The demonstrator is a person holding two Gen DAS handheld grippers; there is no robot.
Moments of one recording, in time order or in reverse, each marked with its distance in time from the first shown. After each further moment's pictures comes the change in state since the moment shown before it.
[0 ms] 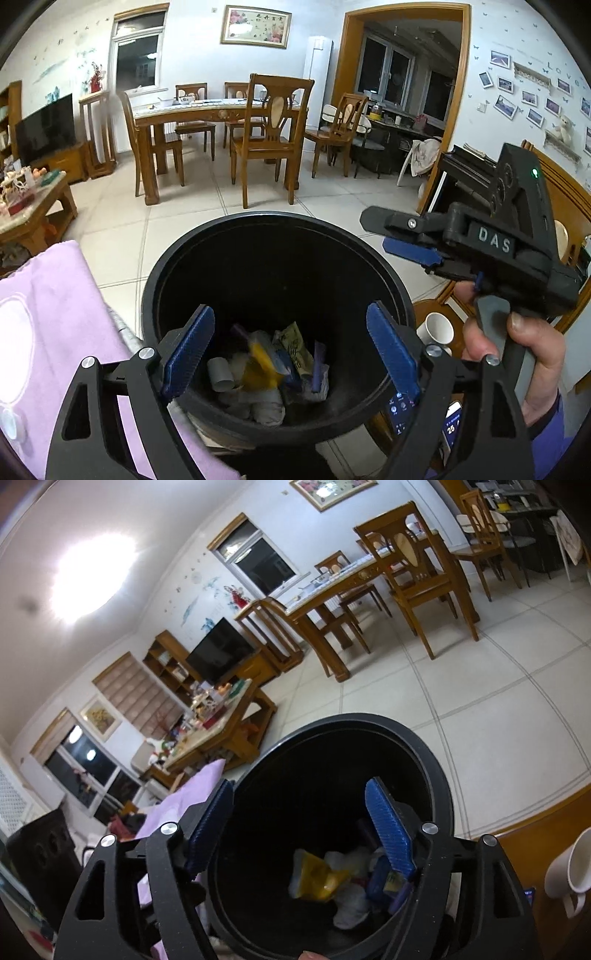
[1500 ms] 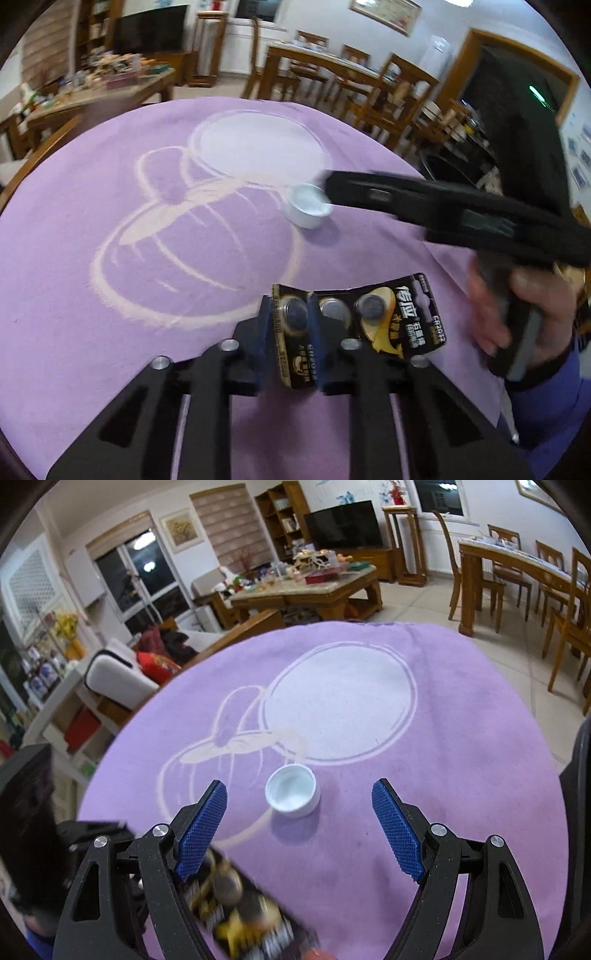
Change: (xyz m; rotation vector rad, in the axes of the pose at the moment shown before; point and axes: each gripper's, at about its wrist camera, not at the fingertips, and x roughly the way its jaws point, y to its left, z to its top) left arm -0.156 0.231 -0.165 -0.342 0.173 0.165; right arm 0.219 0.378 -0.193 -0.587 0.474 0.114
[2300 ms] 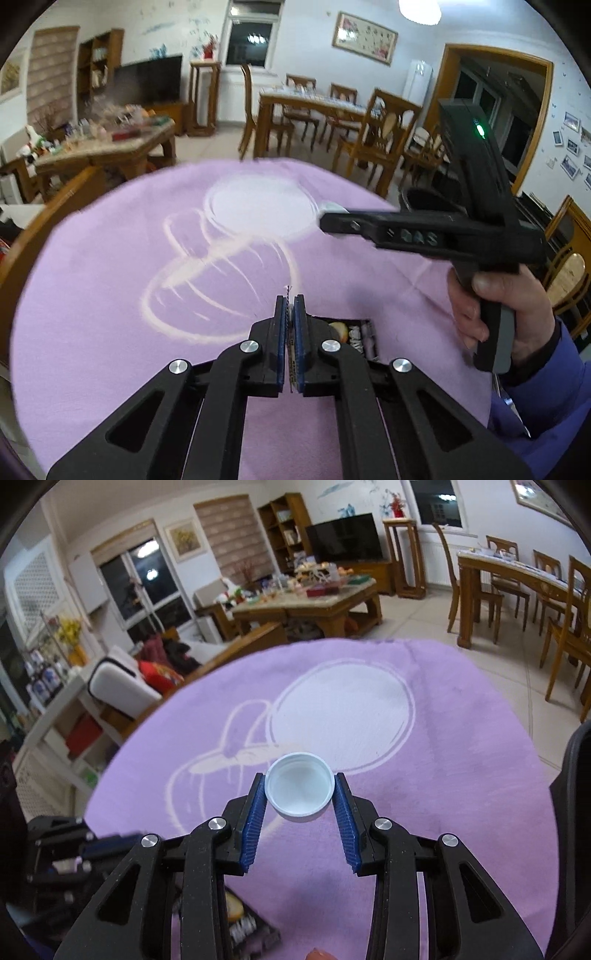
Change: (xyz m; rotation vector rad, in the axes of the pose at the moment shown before) left arm -0.060 -0.012 0.001 0.056 -0.214 0.057; right arm -0.026 -0.003 0.004 0.003 -0.077 0.014
